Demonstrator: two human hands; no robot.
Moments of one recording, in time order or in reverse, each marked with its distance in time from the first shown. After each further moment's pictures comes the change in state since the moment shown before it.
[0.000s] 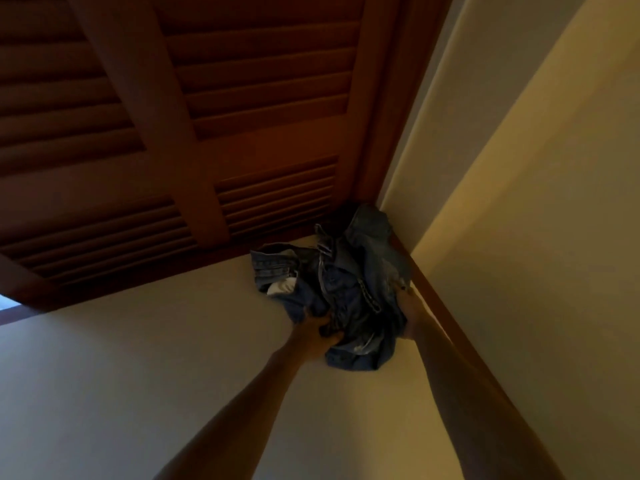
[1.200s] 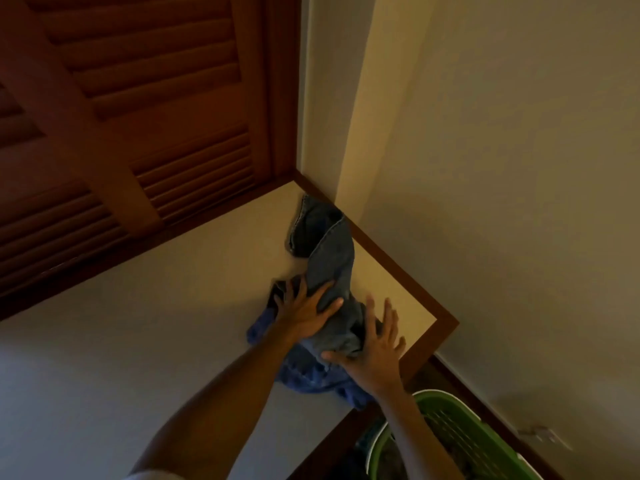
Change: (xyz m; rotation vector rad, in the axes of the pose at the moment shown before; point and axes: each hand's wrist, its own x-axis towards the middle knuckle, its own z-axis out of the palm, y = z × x) left_hand -0.080 0.056 0.097 0.524 -0.079 0.207; right_hand -0.350 0.121 0.023 -1.070 0.396 -0.415
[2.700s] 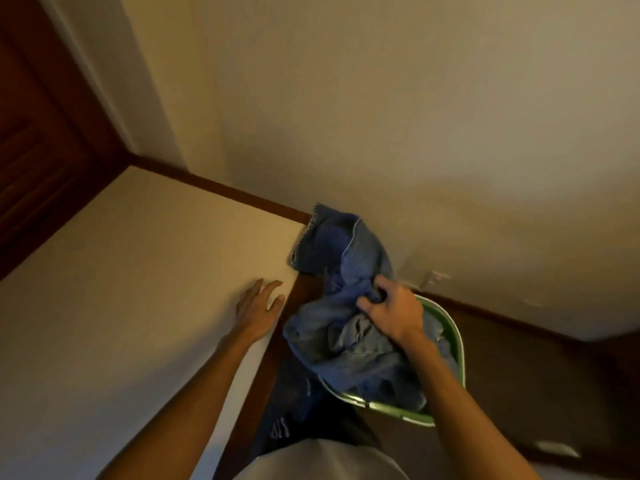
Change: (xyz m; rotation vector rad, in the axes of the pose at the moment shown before) left_hand -0.080 0.046 0.123 -0.033 -0.055 0.335; right_hand -0.187 0.122 -0.088 0.117 0.360 0.402
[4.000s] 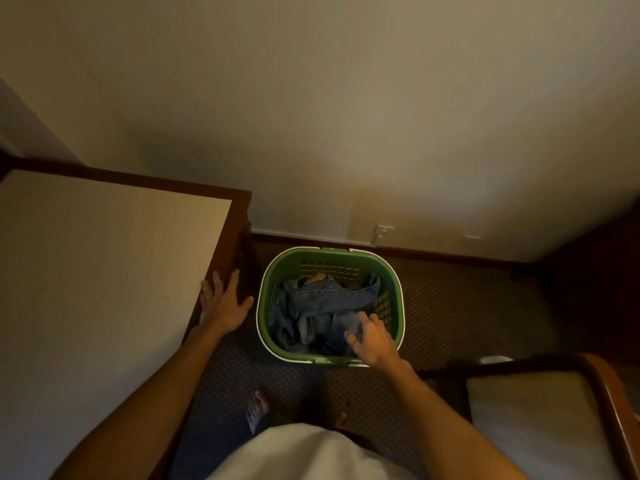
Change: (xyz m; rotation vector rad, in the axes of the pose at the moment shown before) left_hand -0.030 0.082 0.088 0.352 -0.266 -0.134; right_hand -0.123 0.200 0.031 0.003 -0.343 0.353
